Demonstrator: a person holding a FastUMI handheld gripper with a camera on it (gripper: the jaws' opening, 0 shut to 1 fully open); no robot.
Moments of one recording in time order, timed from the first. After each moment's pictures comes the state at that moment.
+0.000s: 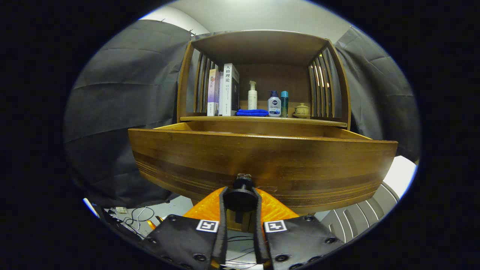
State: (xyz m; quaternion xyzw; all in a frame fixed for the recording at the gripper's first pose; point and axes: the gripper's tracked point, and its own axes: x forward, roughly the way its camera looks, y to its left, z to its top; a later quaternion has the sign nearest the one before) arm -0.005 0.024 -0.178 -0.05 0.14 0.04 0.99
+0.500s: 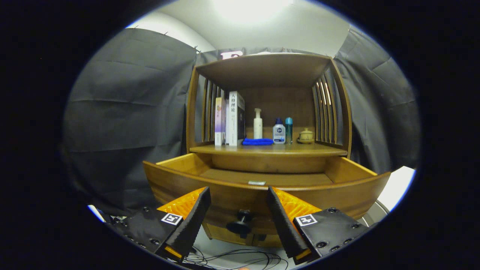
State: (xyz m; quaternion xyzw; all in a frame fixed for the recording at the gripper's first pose) arm -0.001 0.030 -0.086 -0.03 0.05 0.08 0.99
